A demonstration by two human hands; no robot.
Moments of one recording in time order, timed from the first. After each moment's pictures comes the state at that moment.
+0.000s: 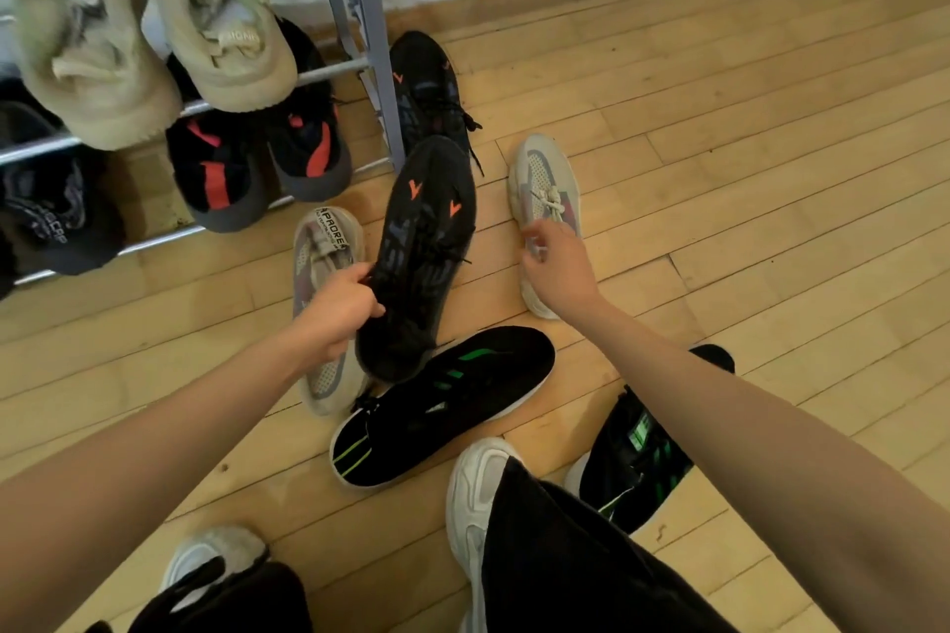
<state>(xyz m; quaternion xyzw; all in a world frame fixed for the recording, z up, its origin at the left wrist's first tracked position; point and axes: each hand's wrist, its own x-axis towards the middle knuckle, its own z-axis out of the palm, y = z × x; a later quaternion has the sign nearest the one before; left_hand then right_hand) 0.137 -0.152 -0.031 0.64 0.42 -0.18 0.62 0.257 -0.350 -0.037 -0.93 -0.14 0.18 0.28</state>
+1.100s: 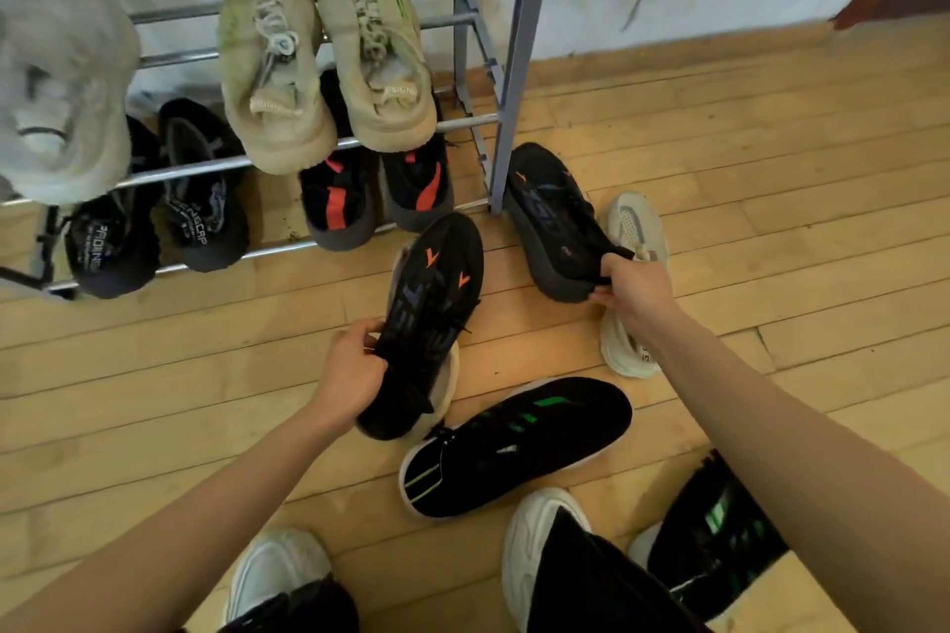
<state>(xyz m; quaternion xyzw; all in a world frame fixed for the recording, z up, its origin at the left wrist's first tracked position) 0.063 -0.113 -0.020 0.72 0.47 -0.08 0.50 0.279 -0.298 -0.013 -0.79 0.19 0.27 0.52</state>
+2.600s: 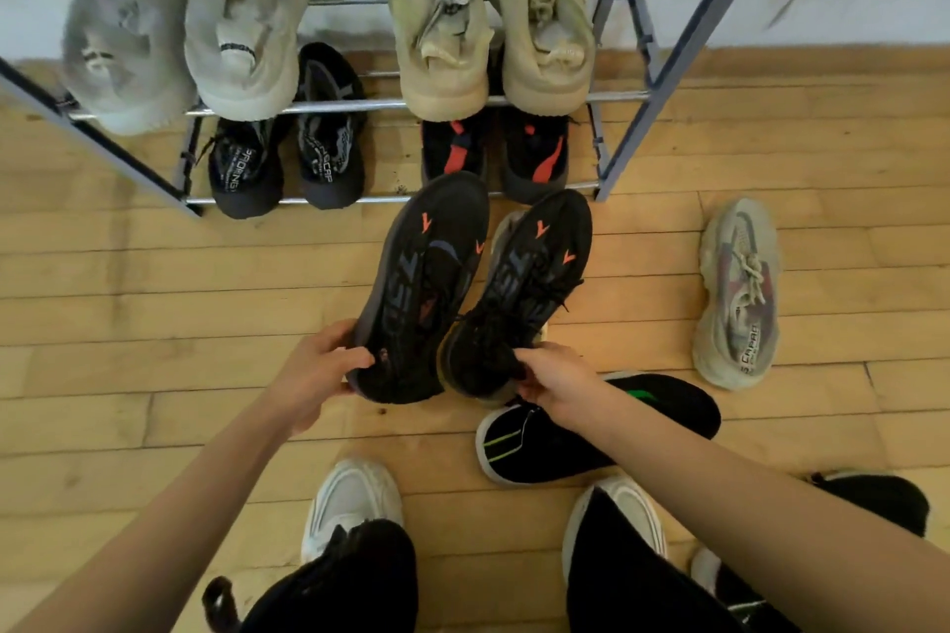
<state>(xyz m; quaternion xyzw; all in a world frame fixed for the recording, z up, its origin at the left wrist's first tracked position) -0.065 -0.048 -0.021 0.56 0.50 -0.05 0.66 0.113 -0.218 -0.050 -0.69 0.16 0.56 0.44</state>
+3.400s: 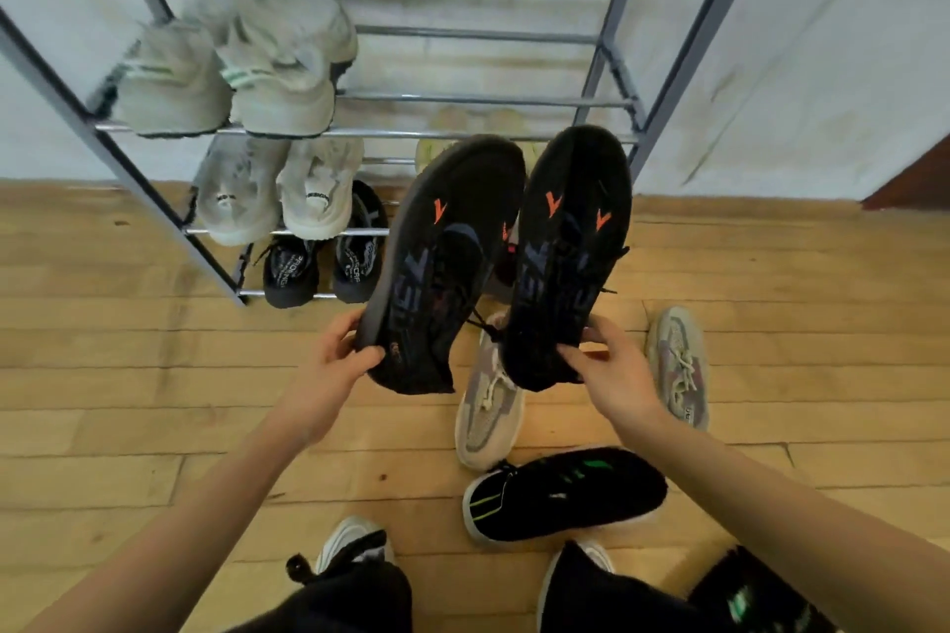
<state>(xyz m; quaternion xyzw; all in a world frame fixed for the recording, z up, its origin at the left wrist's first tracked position) -0.050 -0.055 0.098 0.60 0.36 0.17 0.70 0.149 -0.249 0.110 -0.83 -0.18 0.26 0.46</state>
